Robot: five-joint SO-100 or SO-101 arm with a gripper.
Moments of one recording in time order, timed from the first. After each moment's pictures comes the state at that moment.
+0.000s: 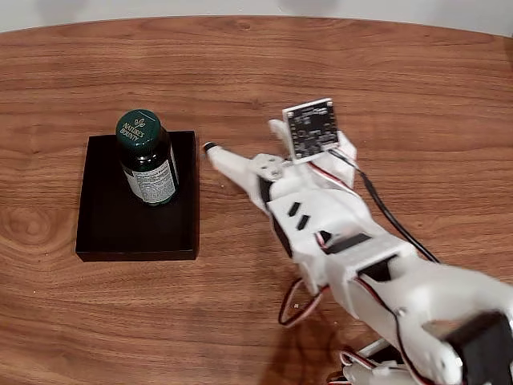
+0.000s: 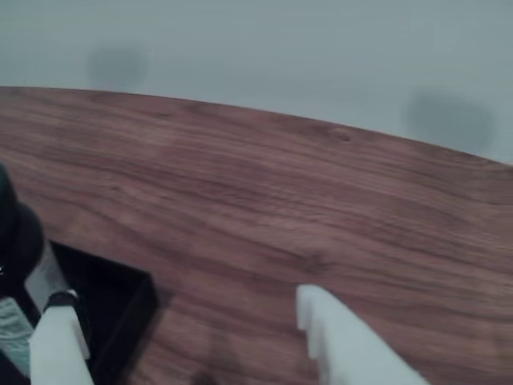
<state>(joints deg) -18.9 114.4 160.8 -36.2 180.2</state>
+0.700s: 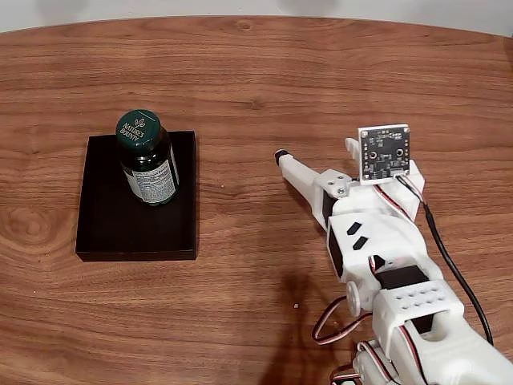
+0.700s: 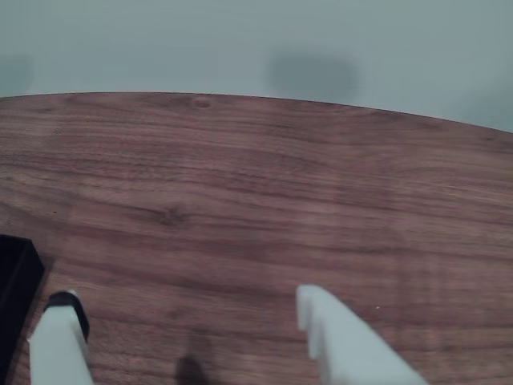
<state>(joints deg) -6.5 141.8 173.7 -19.1 181.8</state>
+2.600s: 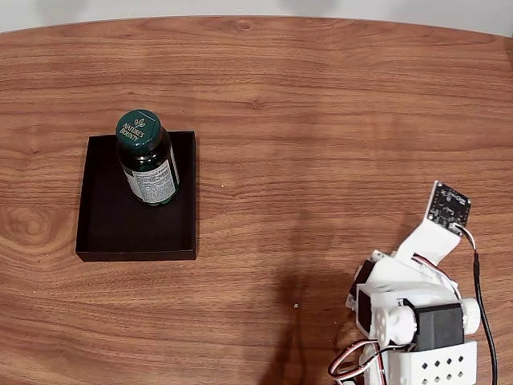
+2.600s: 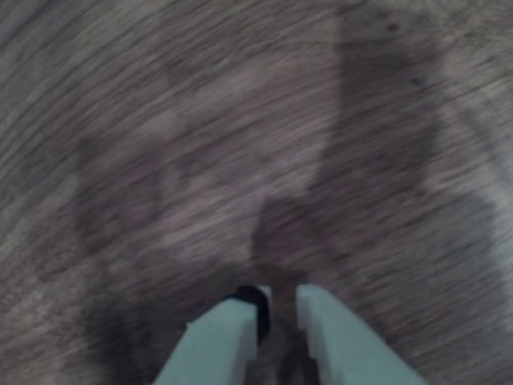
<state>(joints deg) 0.6 191.5 174.6 73.5 154.1</state>
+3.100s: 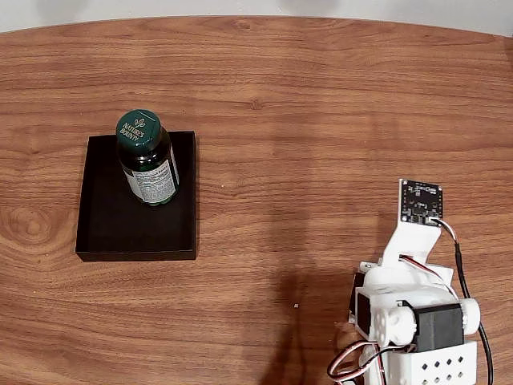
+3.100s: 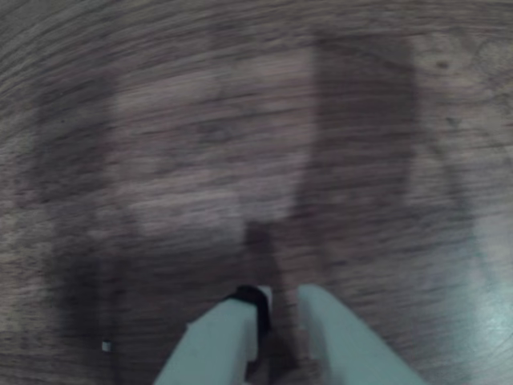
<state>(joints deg) 0.3 191.7 174.5 76.1 169.9</state>
